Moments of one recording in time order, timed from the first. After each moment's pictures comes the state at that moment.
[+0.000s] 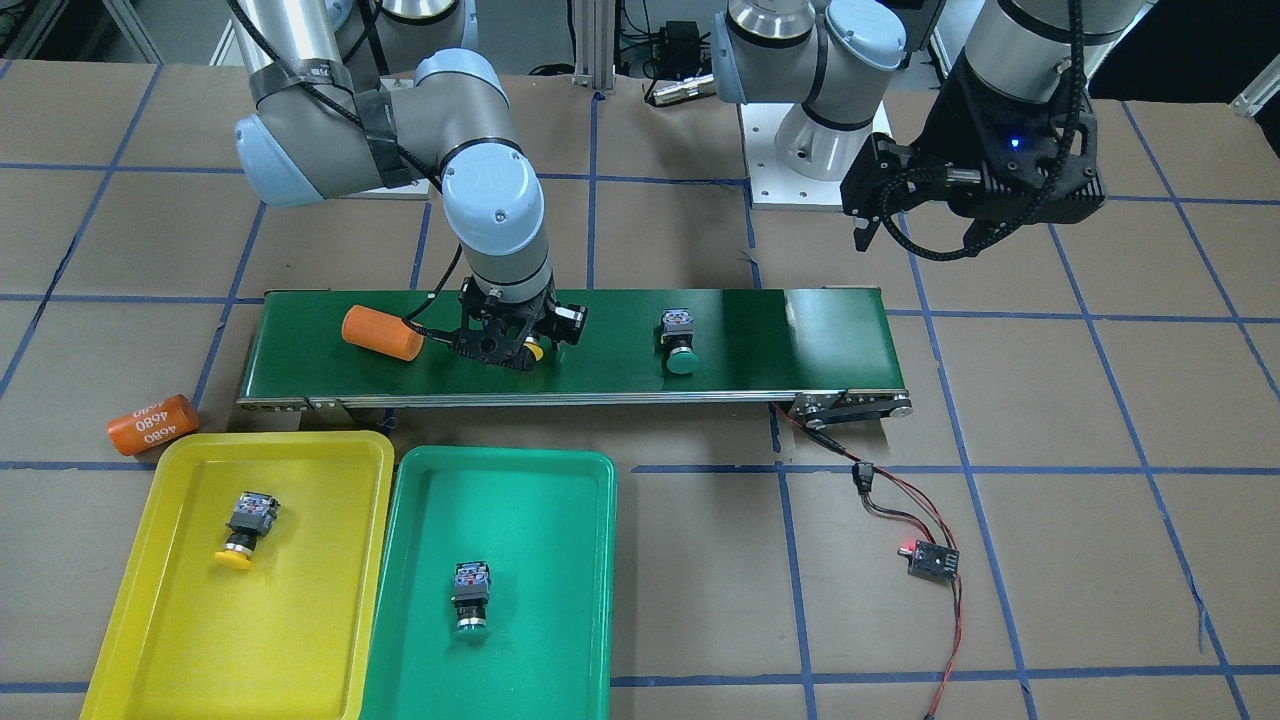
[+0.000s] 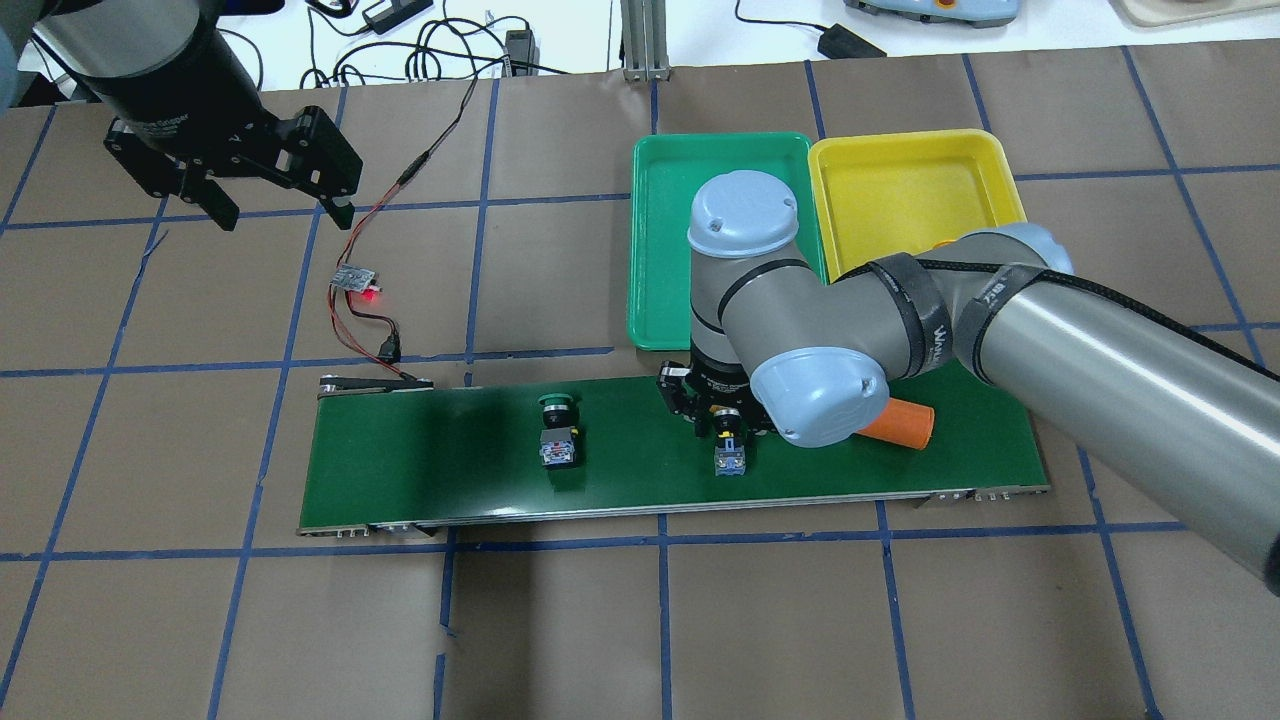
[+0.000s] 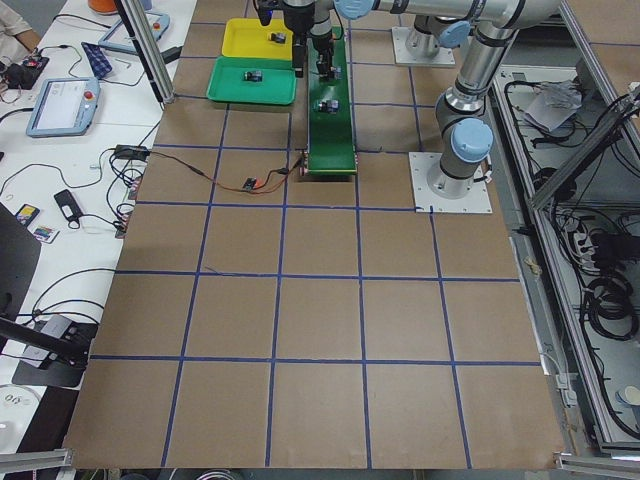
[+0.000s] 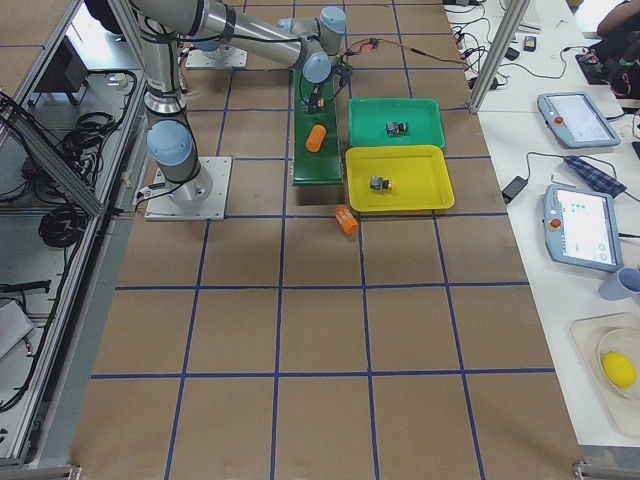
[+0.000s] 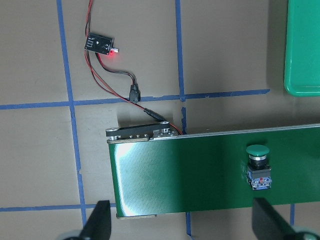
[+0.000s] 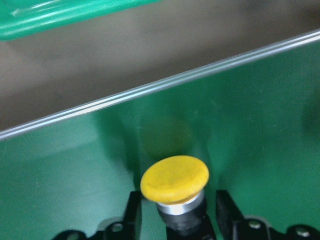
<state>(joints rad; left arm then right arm) -1.52 -1.58 -1.48 -1.66 1.58 0.10 1.90 -1.31 1.89 -1.98 -1.53 0.59</state>
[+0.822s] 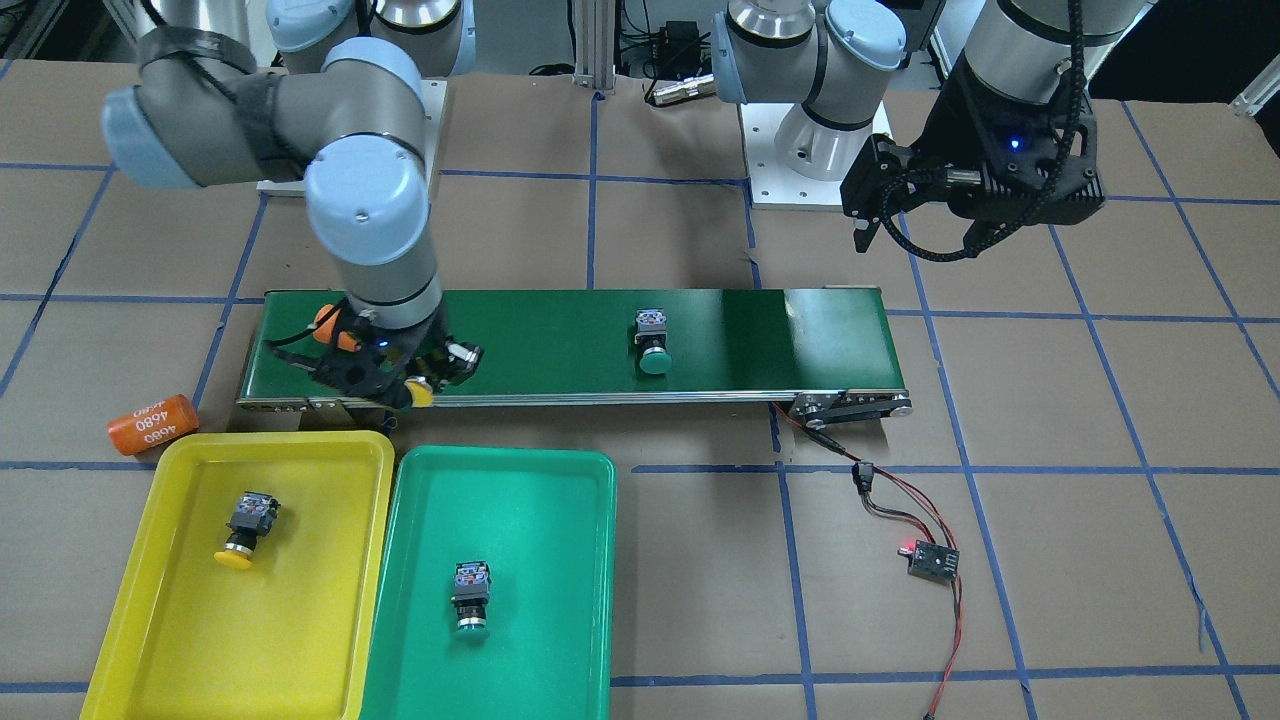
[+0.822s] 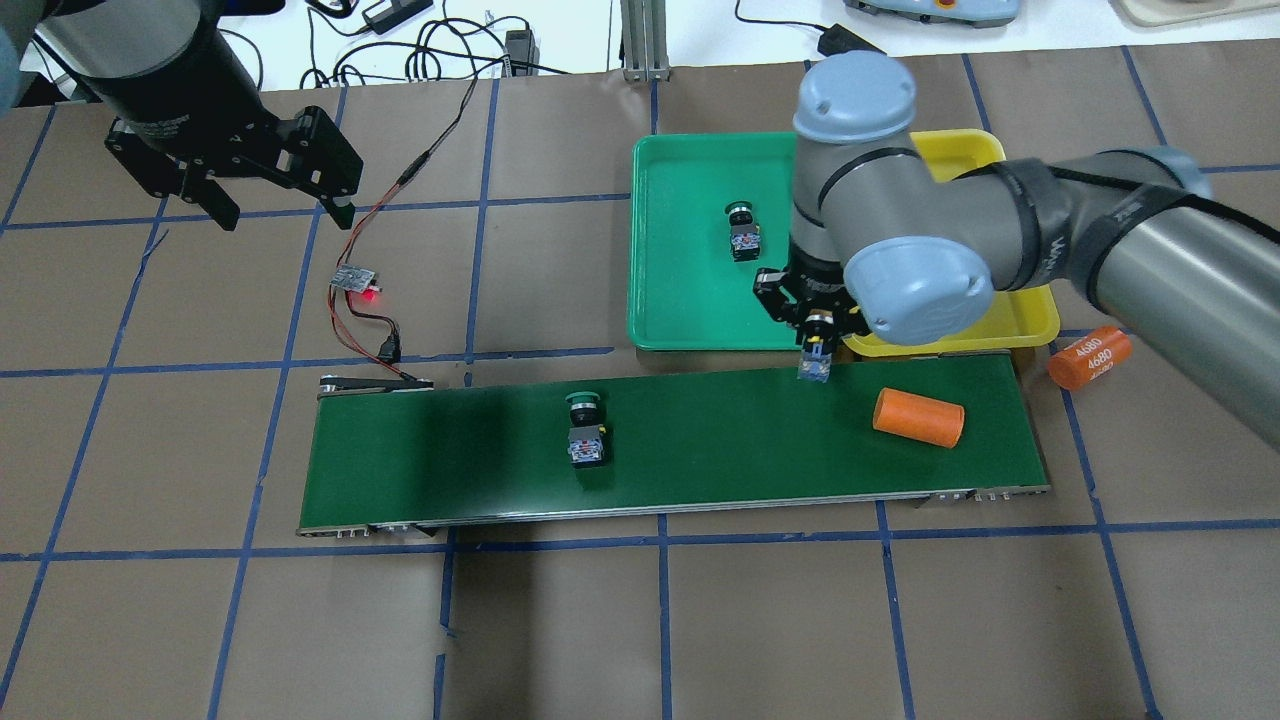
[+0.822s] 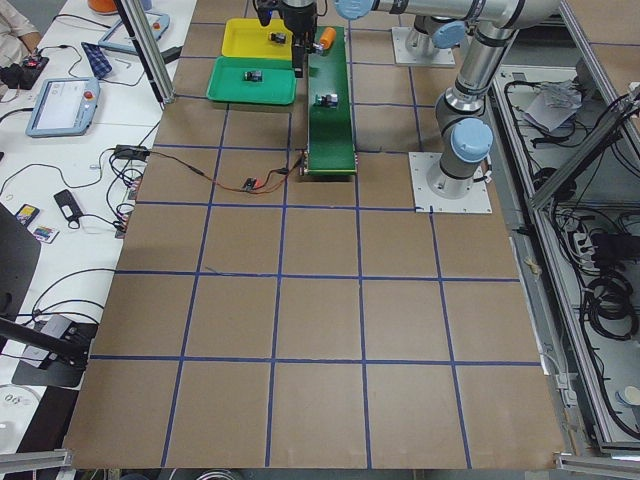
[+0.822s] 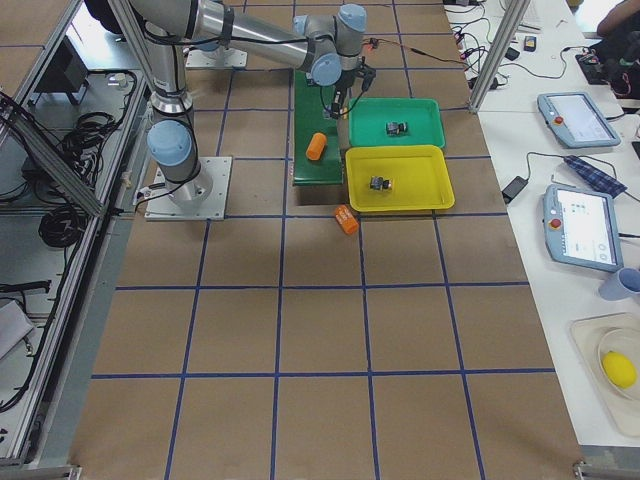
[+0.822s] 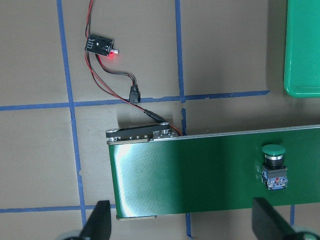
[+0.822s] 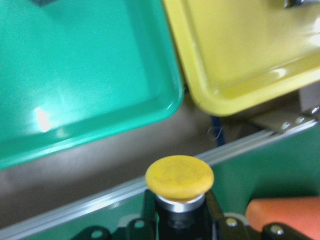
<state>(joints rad) -1.52 -1.58 -1.48 -1.66 1.58 0.10 1.68 -1.33 1.78 -1.95 -1.64 0.42</state>
